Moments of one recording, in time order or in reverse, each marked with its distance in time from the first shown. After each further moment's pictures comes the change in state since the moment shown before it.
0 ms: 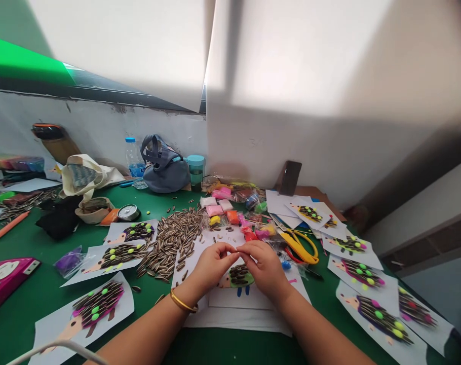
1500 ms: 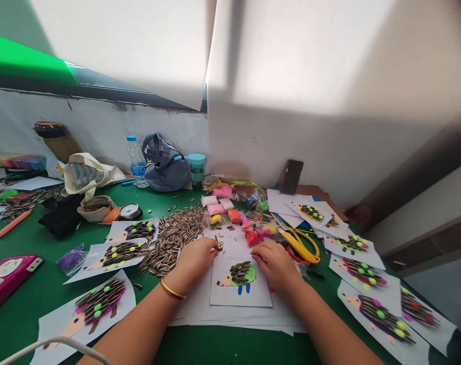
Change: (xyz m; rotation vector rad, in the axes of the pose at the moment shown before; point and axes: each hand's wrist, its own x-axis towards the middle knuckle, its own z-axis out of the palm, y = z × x) left_hand 0.008 -0.008 -0.044 1.050 -0.037 0.022; right_hand -0.015 0.038 -0.021 -0.337 -0.244 0.020
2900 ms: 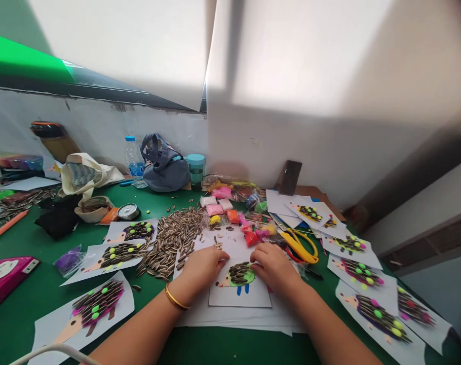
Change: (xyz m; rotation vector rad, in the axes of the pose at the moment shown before) left_hand -0.010 0.018 0.011 -0.076 -0.072 0.152; right_hand 0.002 -0.006 -0.005 -0.169 -0.158 -0.043
